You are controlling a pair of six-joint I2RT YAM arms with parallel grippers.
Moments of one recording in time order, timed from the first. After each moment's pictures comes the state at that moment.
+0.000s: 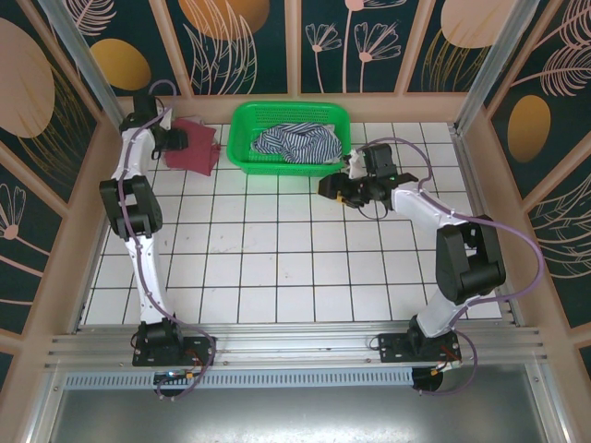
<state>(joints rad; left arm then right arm) 0.16 2.49 2.33 -0.79 0.16 0.03 0.34 1.66 1.15 -0.32 -0.64 0.51</state>
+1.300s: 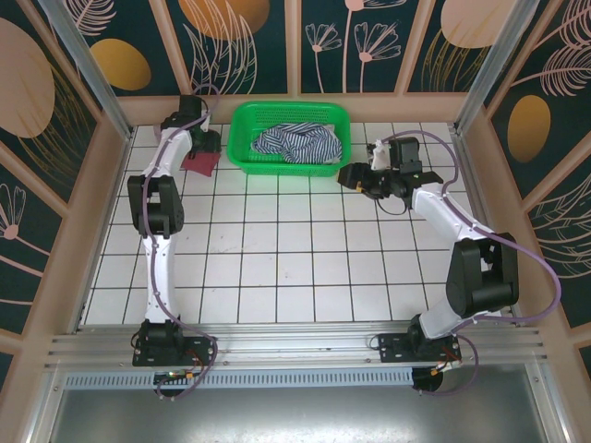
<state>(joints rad) -0.05 2.51 2.31 -0.78 -0.01 -0.02 0.21 1.55 1.13 -0.35 -0.63 0.48</state>
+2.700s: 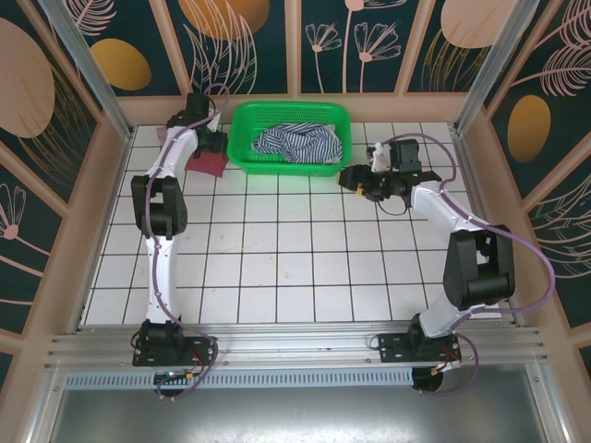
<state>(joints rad) -0.08 2.49 2.32 -0.80 0.03 0.06 0.19 1.60 1.13 -0.35 -0.68 0.47</state>
